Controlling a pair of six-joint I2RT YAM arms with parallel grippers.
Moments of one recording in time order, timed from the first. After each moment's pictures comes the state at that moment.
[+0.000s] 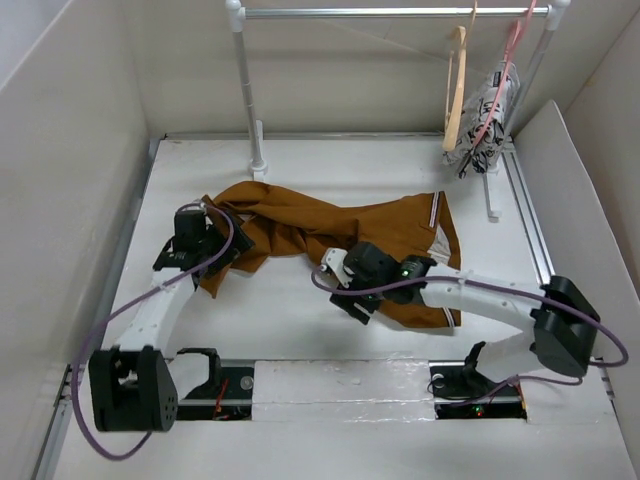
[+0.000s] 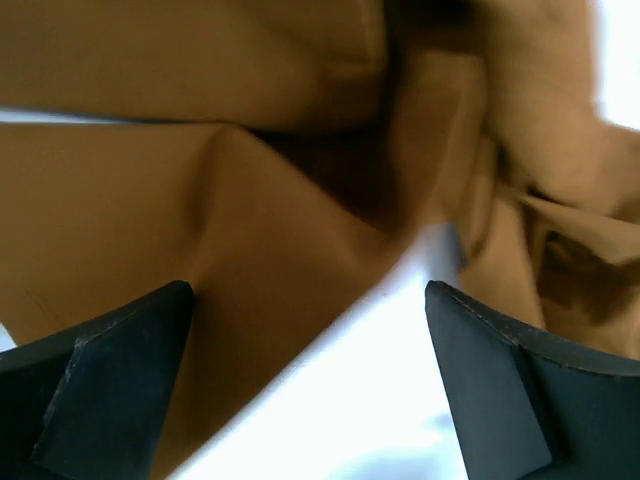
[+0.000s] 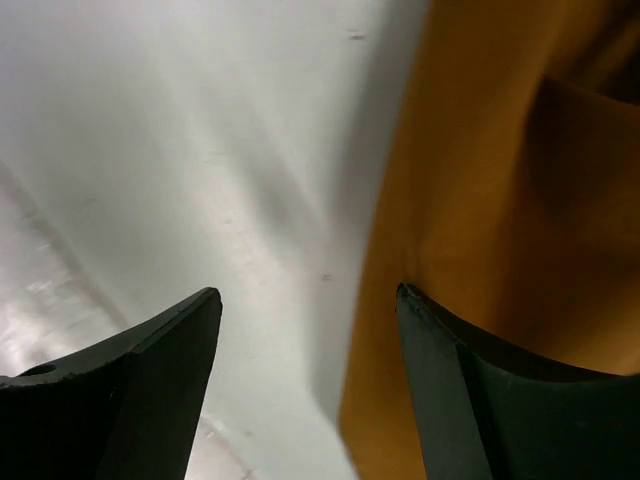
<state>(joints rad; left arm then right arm) -0.02 1.05 0.68 -0.41 0.16 -0.62 1.00 1.39 0.94 -0.55 0.00 -0.08</state>
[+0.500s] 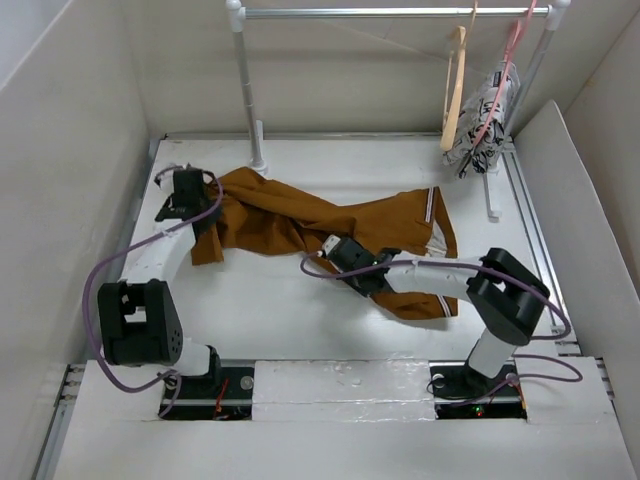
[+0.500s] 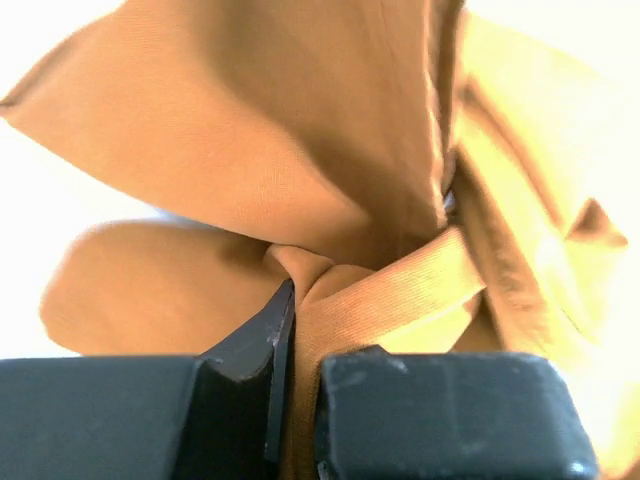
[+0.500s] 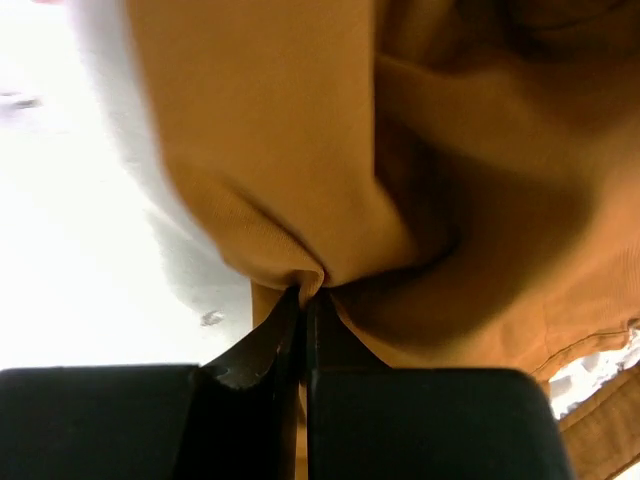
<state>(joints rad) 0.01 1.43 0.94 -0.33 -0.17 -0.73 0.93 1.71 1.02 -0.45 0.34 -0.05</state>
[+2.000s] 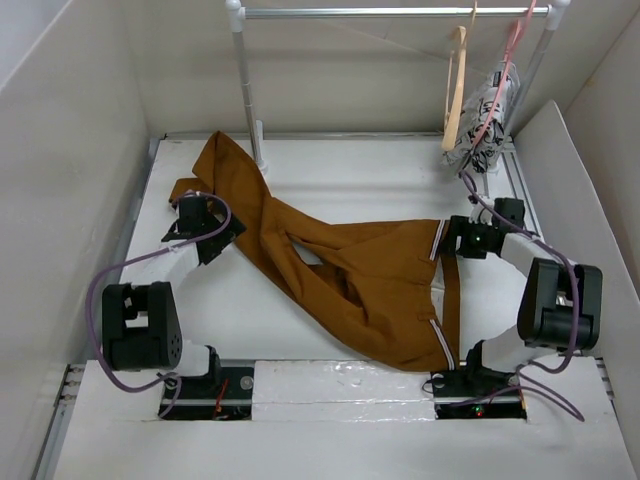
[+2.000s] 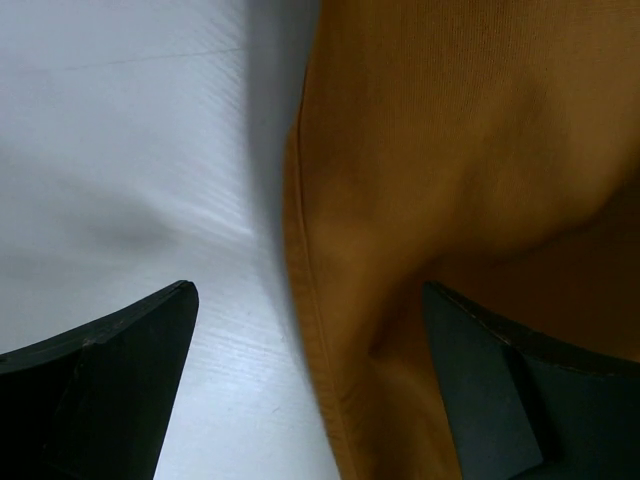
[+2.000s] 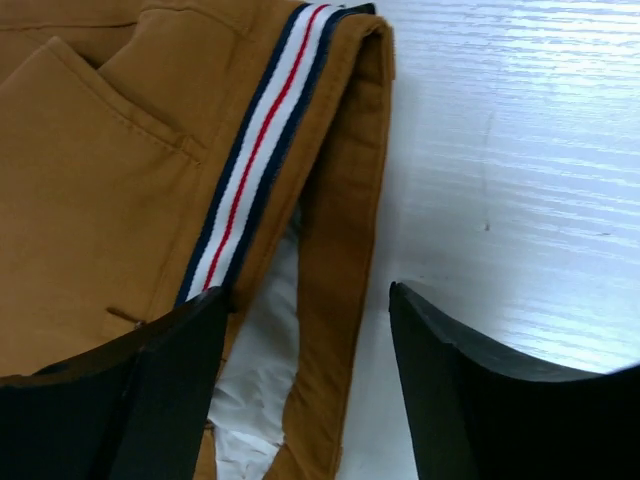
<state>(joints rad) 0.02 1.39 0.76 -0.22 0.04 -0.69 -0.21 1.51 0.79 -0.26 -0.48 -0.04</state>
